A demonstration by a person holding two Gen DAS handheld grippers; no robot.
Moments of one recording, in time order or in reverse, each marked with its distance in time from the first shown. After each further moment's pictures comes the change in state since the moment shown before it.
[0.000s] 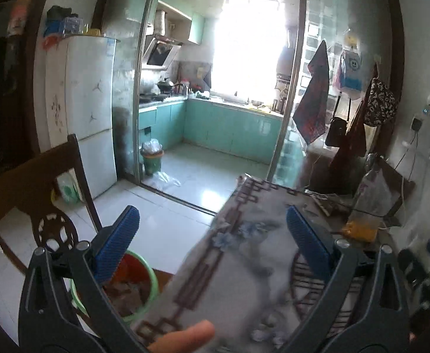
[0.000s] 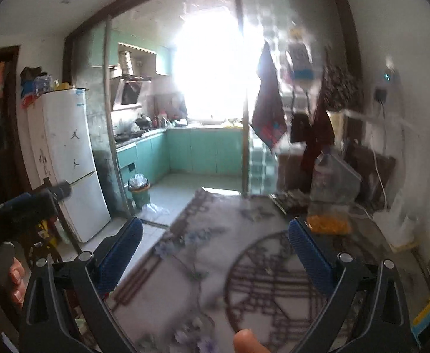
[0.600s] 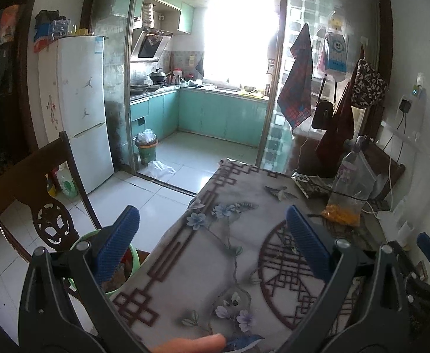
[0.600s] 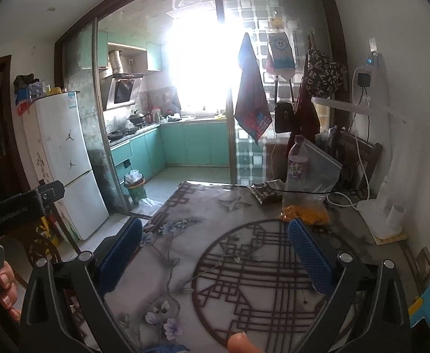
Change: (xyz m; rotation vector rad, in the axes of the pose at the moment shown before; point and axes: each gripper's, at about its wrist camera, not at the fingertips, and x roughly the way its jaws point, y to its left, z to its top) left arm -0.035 -0.074 -0.009 0.054 0.052 0.012; right arm -0.032 -0.063 0.003 0.022 0.010 0.011
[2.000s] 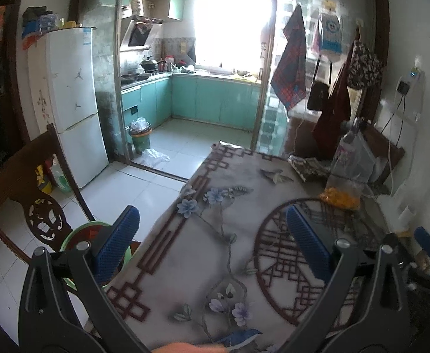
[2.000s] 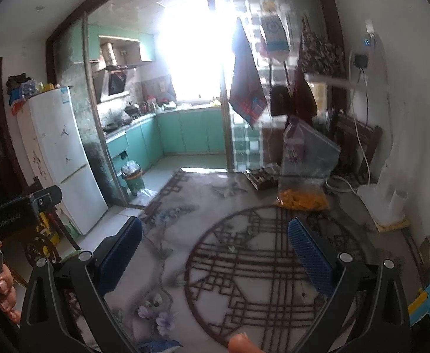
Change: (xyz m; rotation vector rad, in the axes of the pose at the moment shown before) left arm 0.035 -0.021 -0.022 0.045 0.072 -0.020; right arm 0.030 -0.026 -0.020 0.048 0.096 -0.029
